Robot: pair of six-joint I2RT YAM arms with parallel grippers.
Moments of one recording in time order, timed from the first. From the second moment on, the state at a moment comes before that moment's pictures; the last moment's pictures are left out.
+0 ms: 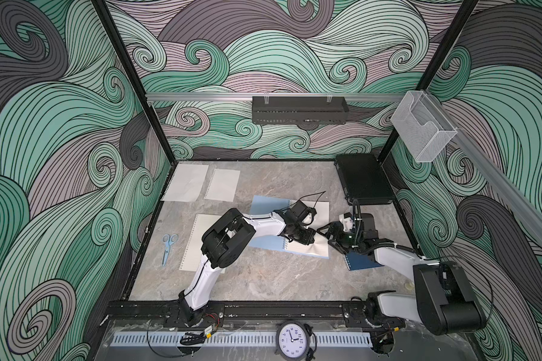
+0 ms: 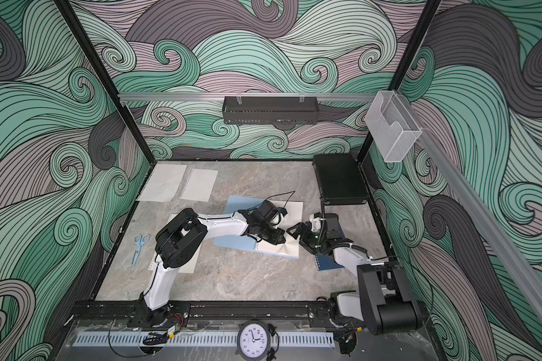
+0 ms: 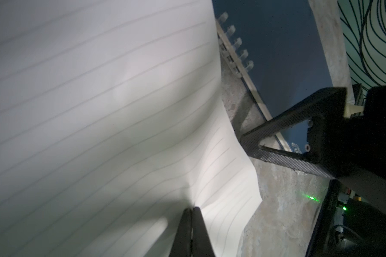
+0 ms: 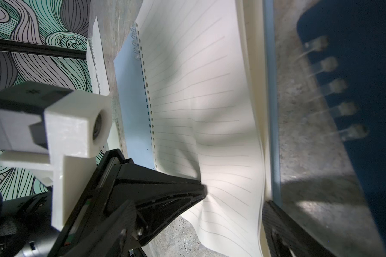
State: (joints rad) left arm -0.88 2.17 1.38 -0.28 0.40 -0.38; right arm 0.13 1.30 0.42 -0.01 -0.61 0.73
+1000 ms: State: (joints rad) left arm -0.89 2.23 1.80 -0.89 0.13 -0.27; right arm -0.05 1.16 0.45 -0.18 -0.63 0.59
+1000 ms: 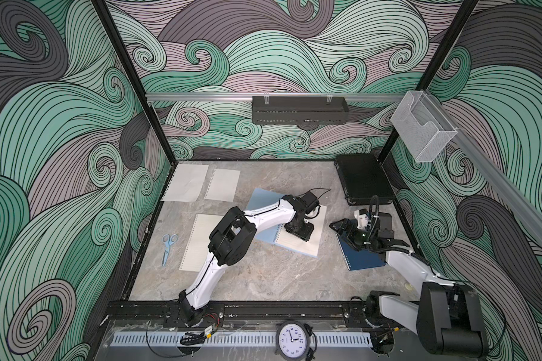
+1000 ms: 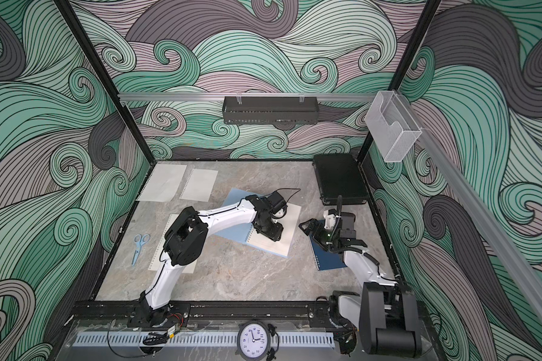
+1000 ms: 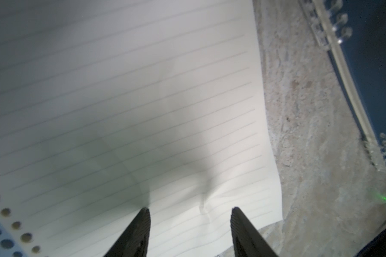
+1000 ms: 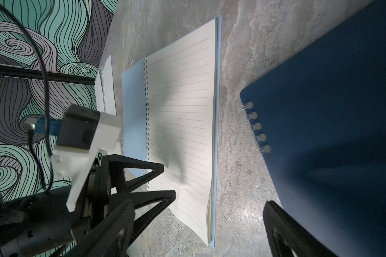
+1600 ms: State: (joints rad) left arm -0.88 2.40 2.06 -1.03 0.01 -0.20; right arm -0.01 1.13 0.42 -0.21 -0.68 0.54
